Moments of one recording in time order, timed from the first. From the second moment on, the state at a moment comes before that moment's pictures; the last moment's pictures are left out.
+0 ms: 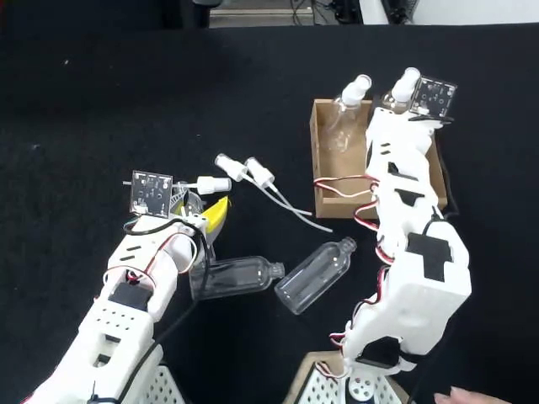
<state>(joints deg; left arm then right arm) 9.9 -59.1 89.8 2.2 5.6 14.0 19.8 32.0 -23.5 -3.5</state>
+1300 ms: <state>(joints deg) 9.9 -59.1 89.8 2.2 5.6 14.1 19.8 31.9 -14.6 -3.5</state>
